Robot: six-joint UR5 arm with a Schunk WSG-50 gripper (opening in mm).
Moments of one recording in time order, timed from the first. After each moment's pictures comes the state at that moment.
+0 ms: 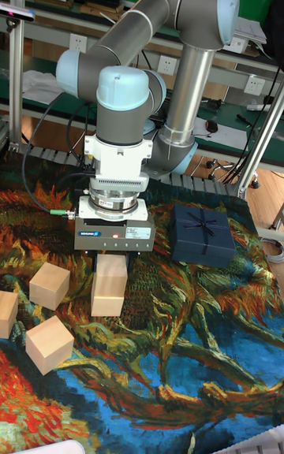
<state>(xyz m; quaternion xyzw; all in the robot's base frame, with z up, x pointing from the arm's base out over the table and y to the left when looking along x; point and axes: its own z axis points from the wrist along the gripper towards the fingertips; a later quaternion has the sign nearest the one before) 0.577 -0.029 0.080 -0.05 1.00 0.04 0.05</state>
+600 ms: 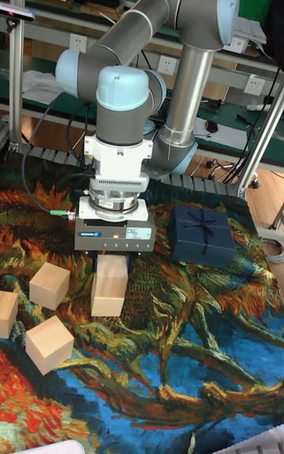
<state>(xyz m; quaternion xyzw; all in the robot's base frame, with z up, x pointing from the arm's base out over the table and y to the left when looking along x) 0.579 -0.028 0.080 -0.05 1.00 0.05 0.05</state>
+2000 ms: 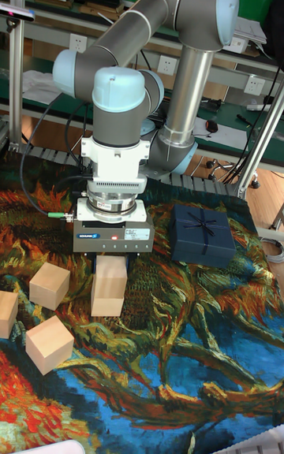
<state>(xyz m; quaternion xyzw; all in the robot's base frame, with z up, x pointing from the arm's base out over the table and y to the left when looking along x) 0.581 -0.029 0.079 -0.06 1.00 0.05 0.05</state>
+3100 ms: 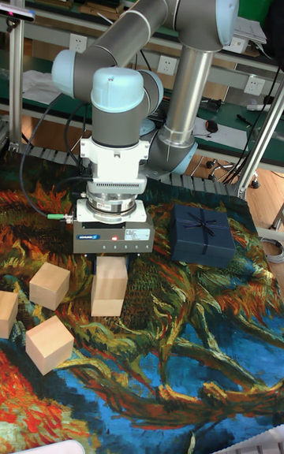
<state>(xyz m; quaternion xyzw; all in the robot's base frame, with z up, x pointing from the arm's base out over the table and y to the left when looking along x) 0.583 -0.029 0.079 -0.06 1.00 0.05 0.05</state>
